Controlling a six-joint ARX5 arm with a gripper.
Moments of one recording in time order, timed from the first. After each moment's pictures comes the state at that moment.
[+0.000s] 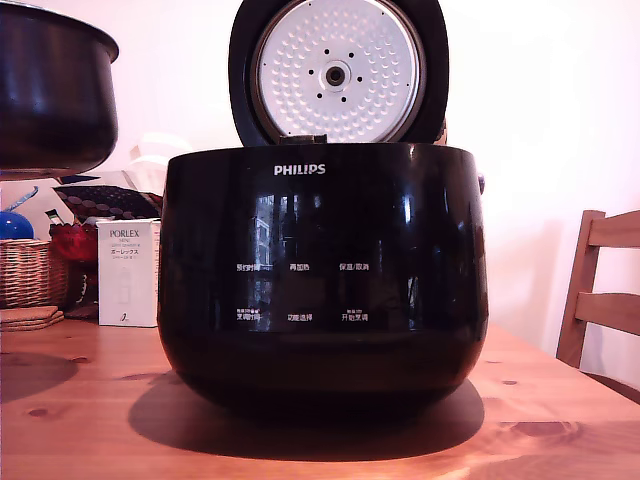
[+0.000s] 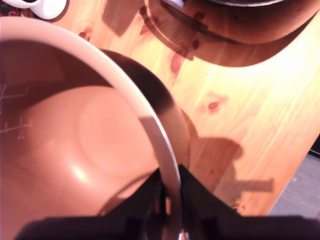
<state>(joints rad) -0.35 1.30 1.55 -1.38 -0.07 0.81</state>
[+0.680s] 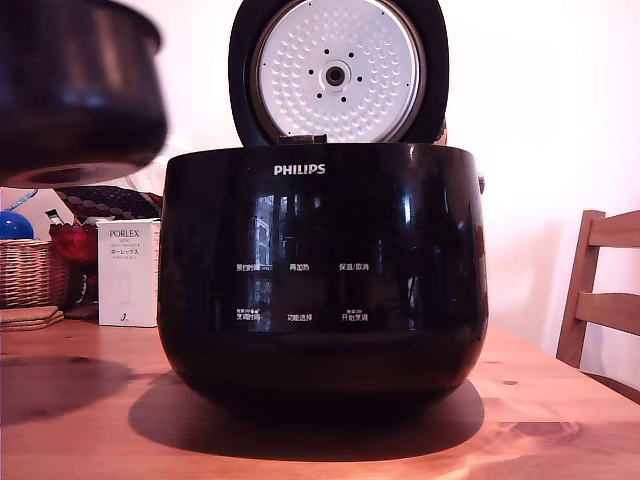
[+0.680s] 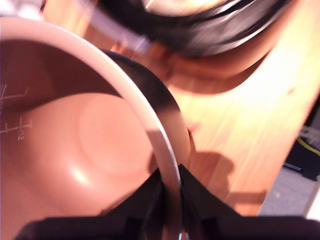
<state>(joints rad) -0.49 1.30 1.55 -1.38 0.03 0.75</state>
